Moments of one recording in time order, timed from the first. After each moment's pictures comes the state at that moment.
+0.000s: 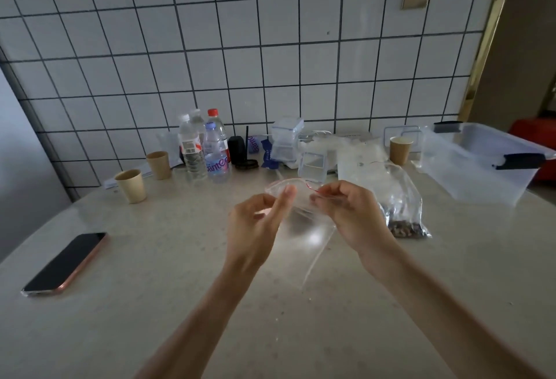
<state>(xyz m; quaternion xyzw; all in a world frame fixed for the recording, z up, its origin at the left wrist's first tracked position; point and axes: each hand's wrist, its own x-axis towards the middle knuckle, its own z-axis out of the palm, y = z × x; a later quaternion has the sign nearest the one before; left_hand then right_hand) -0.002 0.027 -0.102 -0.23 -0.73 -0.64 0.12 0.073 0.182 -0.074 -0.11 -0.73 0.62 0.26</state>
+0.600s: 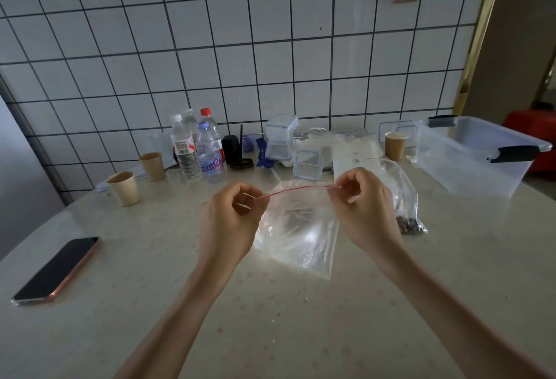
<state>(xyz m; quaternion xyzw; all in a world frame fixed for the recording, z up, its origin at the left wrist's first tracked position) -0.009 0.003 -0.085 -0.21 -0.80 -0.54 0.16 0.074 0.206 -0.082 -0.11 -0.82 0.40 0.40</state>
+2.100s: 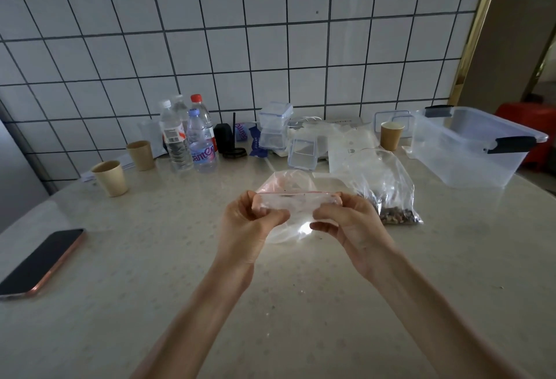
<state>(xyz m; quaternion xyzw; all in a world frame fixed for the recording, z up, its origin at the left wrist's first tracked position) 0.003 0.030 -0.114 -0.17 -0.65 -0.74 -0.03 0.074 0.195 -0.105 -0.11 -0.60 0.77 0.17</state>
